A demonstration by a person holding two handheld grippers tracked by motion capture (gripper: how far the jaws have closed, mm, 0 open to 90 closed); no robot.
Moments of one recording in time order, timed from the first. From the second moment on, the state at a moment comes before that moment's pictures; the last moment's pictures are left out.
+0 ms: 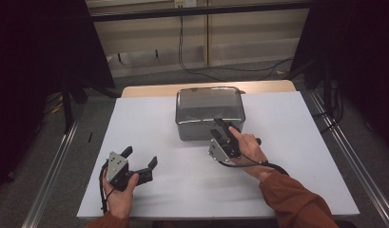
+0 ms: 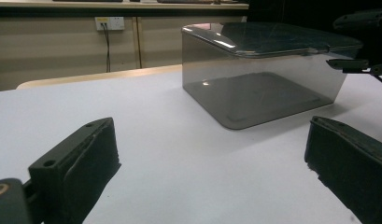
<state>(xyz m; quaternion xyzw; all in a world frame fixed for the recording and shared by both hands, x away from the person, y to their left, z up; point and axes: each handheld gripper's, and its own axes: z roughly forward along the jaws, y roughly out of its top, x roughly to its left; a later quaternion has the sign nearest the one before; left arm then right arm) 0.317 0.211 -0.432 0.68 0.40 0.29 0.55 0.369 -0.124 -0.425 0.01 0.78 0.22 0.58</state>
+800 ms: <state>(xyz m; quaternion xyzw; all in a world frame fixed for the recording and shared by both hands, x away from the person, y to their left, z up) 0.323 0.209 -0.432 0.69 0.40 0.27 0.54 0.371 -0.119 -0.434 -0.02 0.77 0.19 0.61</state>
